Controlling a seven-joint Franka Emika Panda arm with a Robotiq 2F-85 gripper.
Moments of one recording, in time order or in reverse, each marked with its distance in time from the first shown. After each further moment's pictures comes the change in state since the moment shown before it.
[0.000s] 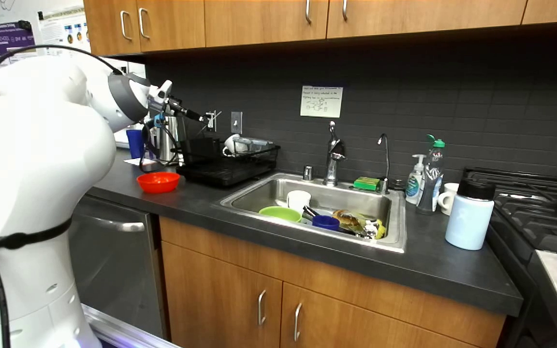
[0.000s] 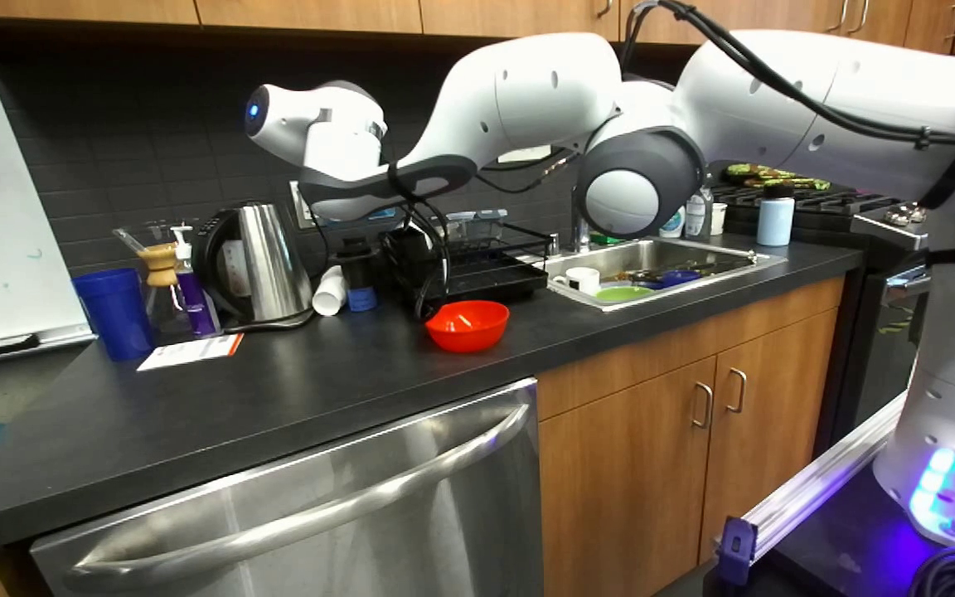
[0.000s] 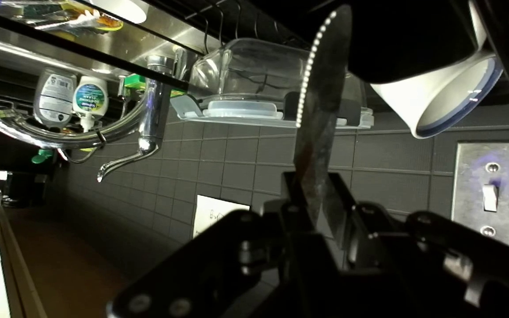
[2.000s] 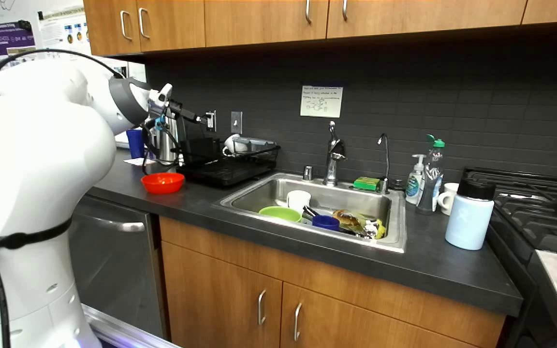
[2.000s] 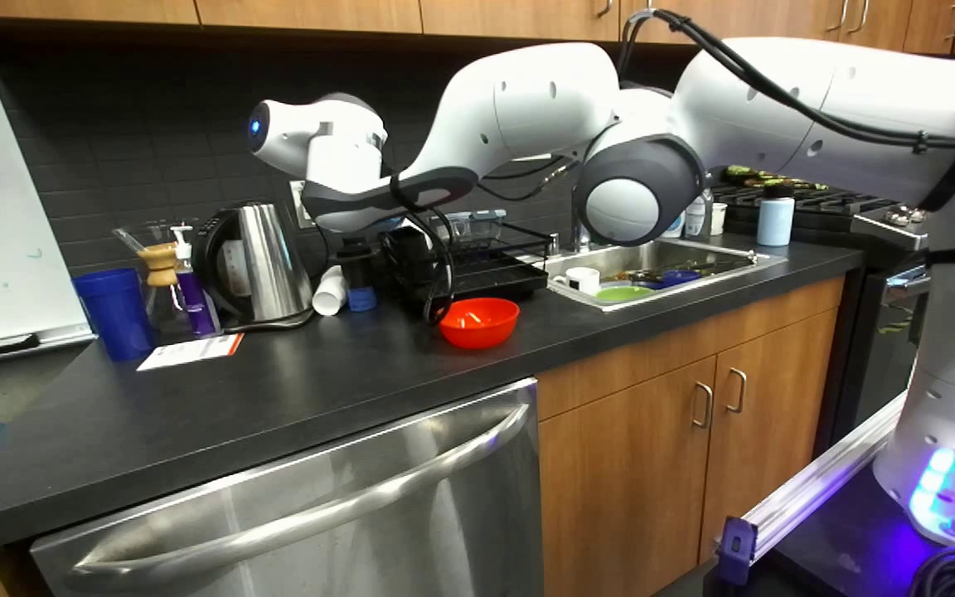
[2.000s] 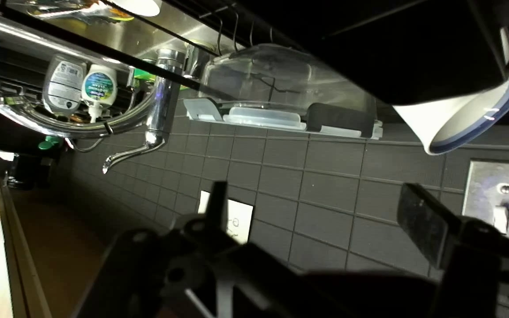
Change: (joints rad) arm 0.000 0.022 0.002 0.004 -0.029 -0.021 -0.029
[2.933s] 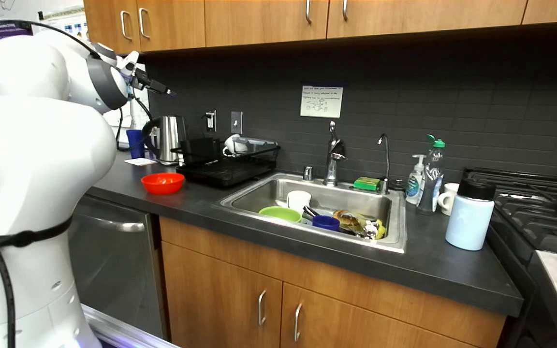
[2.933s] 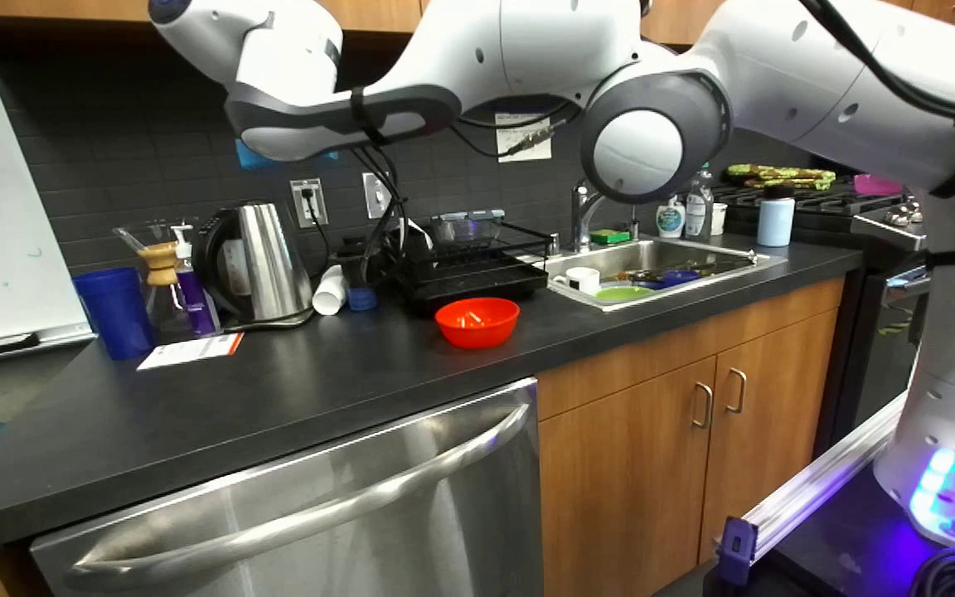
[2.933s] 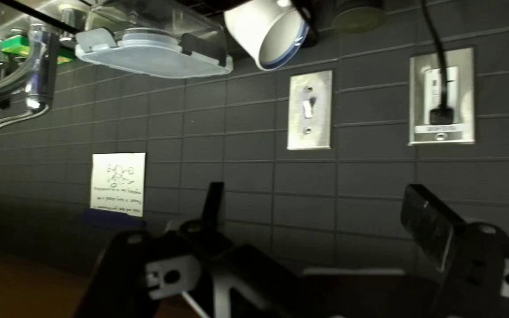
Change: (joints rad) arm 0.109 -0.137 0.099 0.016 -0.047 0.163 -0.069
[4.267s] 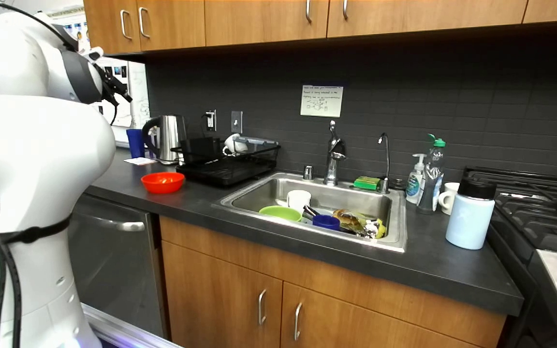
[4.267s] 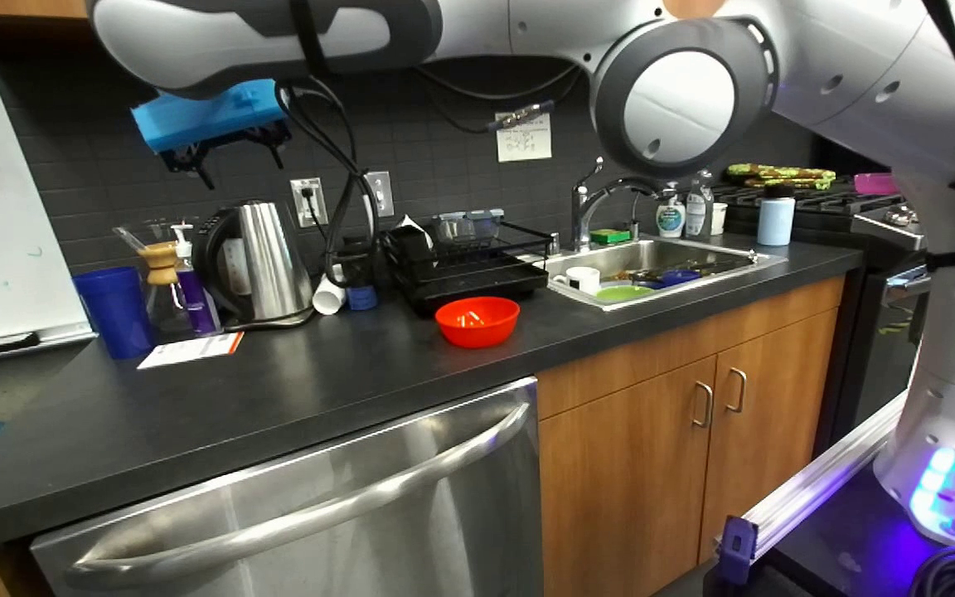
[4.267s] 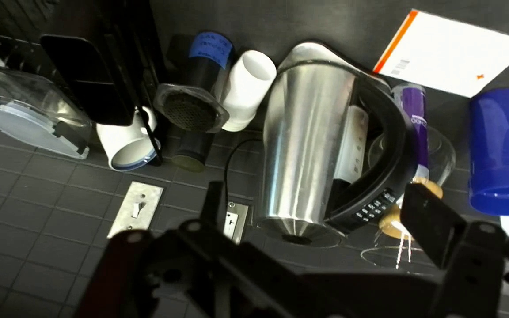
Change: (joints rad) arm 0.131 -0.058 0.114 -0.002 0.294 -0.032 -0.480
